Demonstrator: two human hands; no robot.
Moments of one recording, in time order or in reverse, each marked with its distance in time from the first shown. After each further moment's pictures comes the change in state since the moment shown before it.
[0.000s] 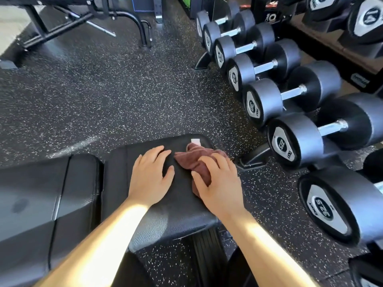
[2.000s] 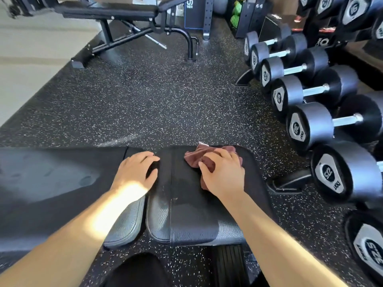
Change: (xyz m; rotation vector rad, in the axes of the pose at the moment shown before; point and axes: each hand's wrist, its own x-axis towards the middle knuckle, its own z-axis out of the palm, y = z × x) left_hand -0.040 -0.108 -0.072 0.117 -0.077 -0.176; right_hand 0.048 -0.079 0.038 0.012 -0.104 -0.048
